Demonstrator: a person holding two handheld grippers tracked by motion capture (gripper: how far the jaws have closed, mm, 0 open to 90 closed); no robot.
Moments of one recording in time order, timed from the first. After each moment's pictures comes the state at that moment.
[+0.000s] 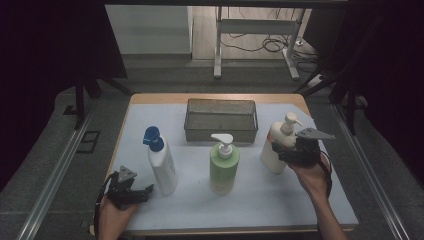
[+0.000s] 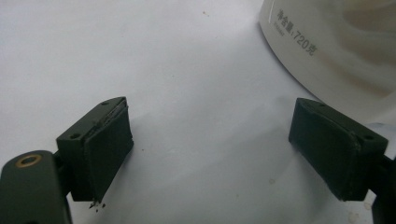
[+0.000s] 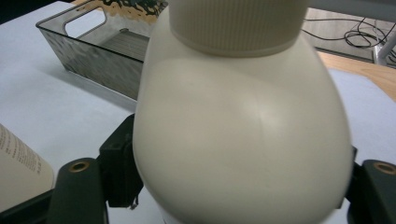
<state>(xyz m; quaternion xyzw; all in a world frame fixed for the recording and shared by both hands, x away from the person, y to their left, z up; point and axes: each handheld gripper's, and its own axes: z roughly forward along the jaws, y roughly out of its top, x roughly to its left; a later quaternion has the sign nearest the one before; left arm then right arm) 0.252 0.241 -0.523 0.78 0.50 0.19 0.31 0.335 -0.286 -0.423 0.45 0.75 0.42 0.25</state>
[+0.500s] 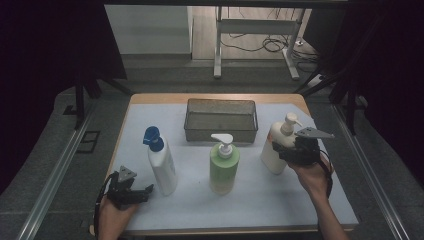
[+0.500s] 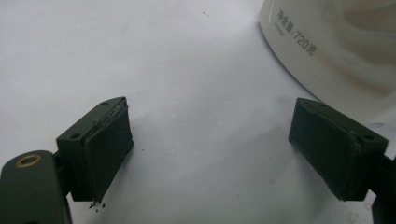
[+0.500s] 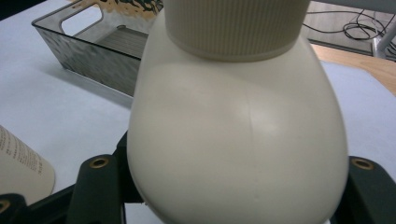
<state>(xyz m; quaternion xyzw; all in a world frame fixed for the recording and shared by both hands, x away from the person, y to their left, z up) 0.252 0.241 -0.523 0.79 0.50 0.19 0.31 0.335 -0.284 -0.420 0.46 0.75 0.41 0.24</state>
